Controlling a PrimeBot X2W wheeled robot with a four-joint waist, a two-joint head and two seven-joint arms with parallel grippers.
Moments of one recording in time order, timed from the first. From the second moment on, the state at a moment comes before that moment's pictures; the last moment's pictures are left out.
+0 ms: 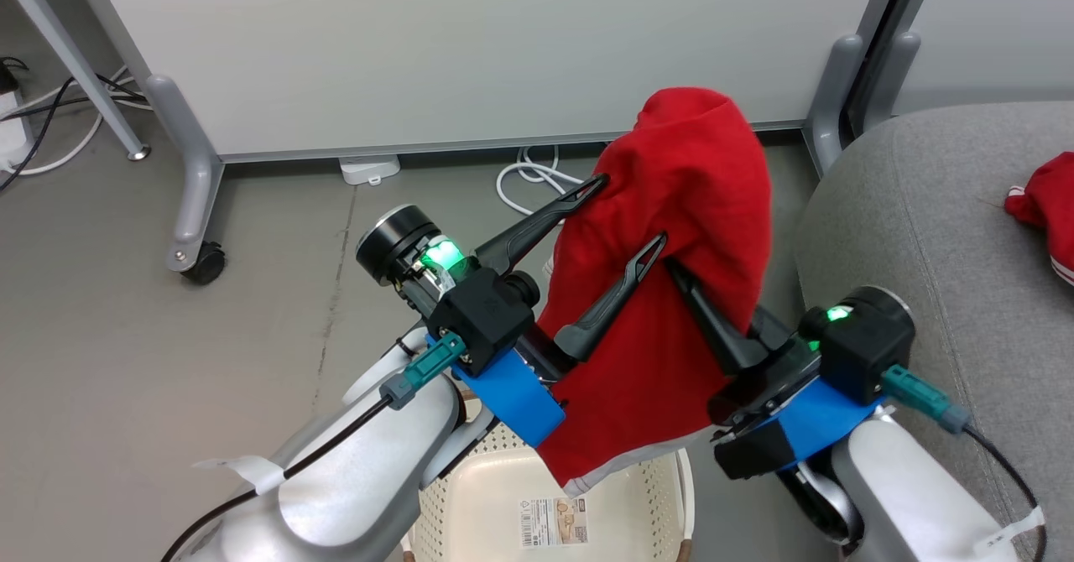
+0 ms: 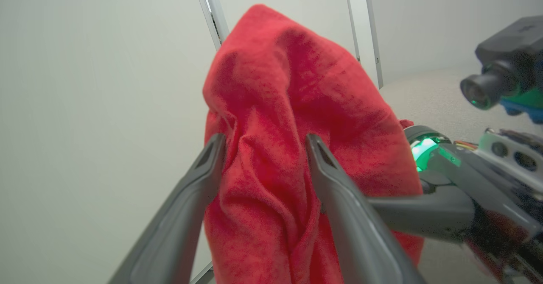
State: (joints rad) left arm -0.66 0.23 -0.84 0.26 -0.36 -0.13 -0.26; right arm -0.39 -0.24 0.48 0.19 0.33 0.13 -0.26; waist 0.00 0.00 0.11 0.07
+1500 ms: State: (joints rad) left arm -0.69 0.25 -0.92 0.26 -0.31 -0.13 -0.26; right arm -0.31 -0.19 0.07 0.05 0.25 0.13 -0.26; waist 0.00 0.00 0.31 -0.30
